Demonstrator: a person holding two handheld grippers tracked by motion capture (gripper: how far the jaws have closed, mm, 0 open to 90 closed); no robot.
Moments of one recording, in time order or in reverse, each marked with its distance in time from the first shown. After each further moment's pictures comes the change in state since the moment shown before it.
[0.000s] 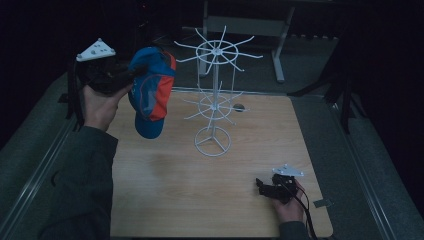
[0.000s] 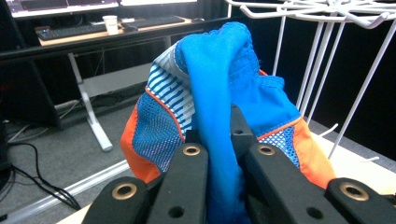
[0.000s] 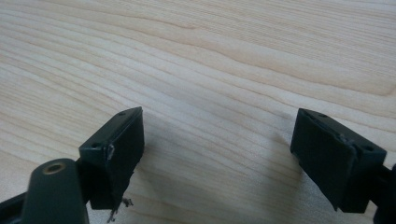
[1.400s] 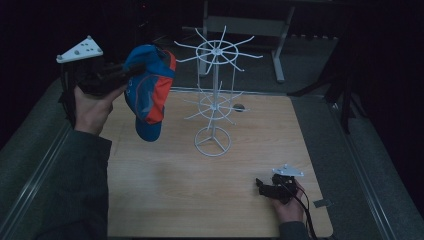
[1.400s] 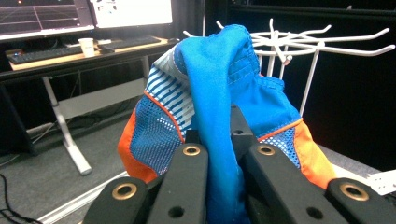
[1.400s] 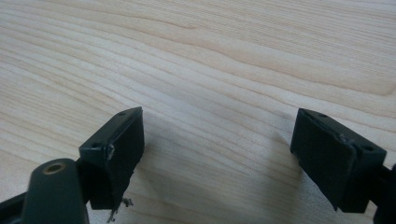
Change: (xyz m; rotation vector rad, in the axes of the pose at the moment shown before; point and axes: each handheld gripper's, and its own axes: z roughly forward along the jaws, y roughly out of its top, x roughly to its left) left arm -0.009 0.009 -0.025 -0.078 -0.101 0.018; right arm 0.000 0.000 0.000 0.000 0.000 -0.001
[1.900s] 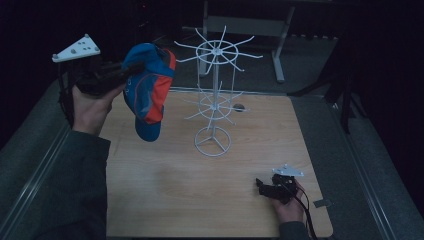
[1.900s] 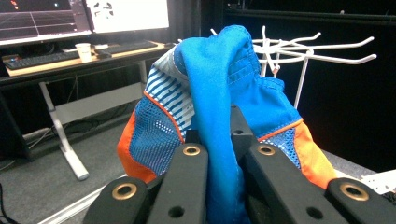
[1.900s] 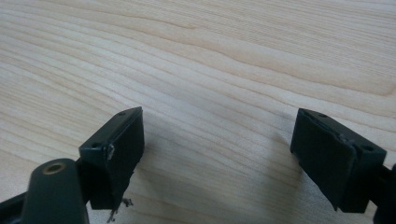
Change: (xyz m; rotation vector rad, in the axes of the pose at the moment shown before) left arm -0.003 0.005 -0.004 -0.013 -0.011 0.006; right arm 0.000 0.000 0.000 0.000 0.000 -0.001
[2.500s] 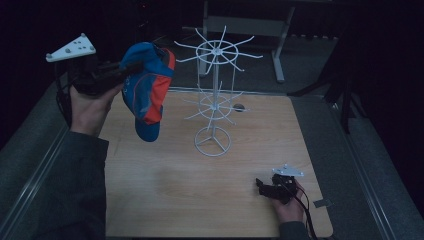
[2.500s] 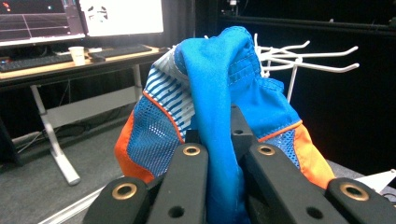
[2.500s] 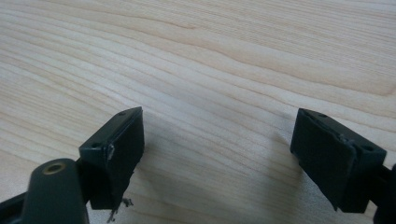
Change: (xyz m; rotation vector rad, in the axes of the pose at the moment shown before) left arm 0.000 0.001 -0.006 -0.026 -0.030 -0.014; right arm 0.000 0.000 0.000 0.001 0.001 0.002
